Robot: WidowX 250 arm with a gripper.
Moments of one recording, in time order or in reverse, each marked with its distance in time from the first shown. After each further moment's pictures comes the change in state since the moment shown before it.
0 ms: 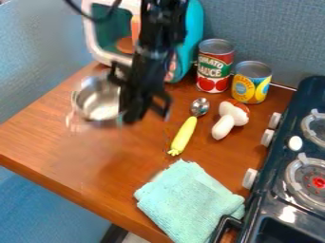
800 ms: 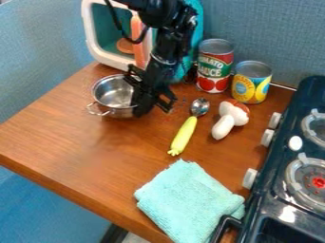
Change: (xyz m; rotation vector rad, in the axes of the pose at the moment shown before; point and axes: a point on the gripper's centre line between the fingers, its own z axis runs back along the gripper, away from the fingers) arm 0.072 0.025 -0.056 0.035 0.114 -0.037
